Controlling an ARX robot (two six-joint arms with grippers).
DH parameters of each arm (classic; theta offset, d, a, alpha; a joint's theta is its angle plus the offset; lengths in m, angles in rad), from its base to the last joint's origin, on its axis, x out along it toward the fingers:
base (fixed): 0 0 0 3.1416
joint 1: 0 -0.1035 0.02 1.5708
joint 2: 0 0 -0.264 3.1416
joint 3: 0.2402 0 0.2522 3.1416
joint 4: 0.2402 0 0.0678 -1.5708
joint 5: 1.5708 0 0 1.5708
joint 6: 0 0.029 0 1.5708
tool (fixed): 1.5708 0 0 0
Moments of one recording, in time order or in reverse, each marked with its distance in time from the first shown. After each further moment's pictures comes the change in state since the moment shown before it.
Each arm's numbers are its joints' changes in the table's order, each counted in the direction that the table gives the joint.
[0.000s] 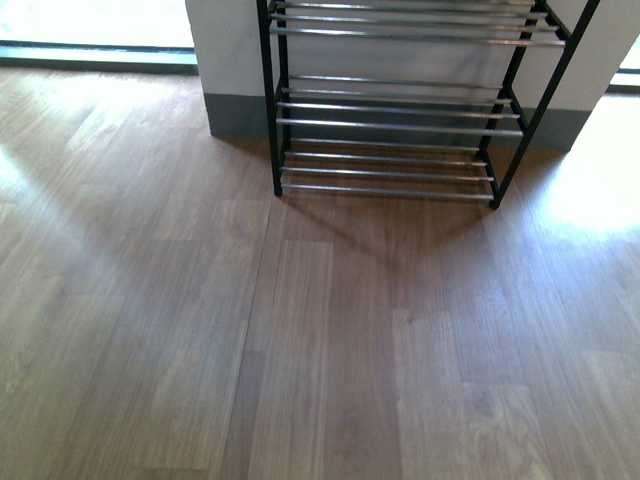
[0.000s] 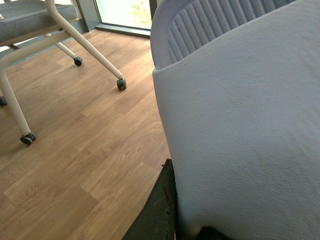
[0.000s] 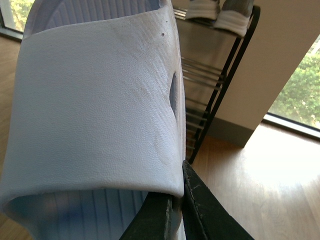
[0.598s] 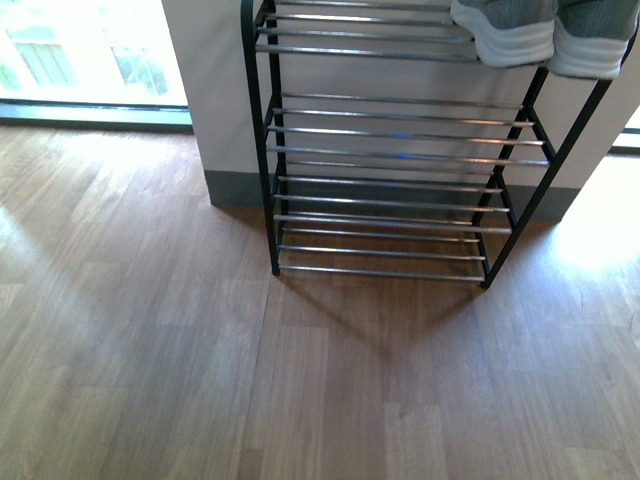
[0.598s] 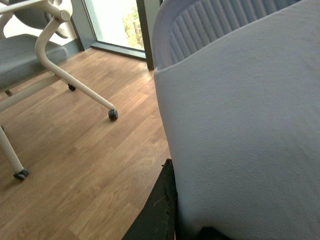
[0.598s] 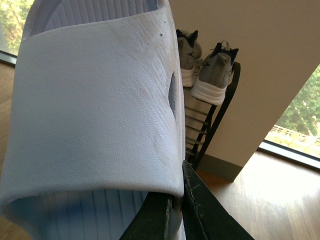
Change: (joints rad) left arm 0.000 0.000 -0.003 0.000 0.000 0.002; right arm 0.000 0.000 0.000 0.000 -0.002 0.003
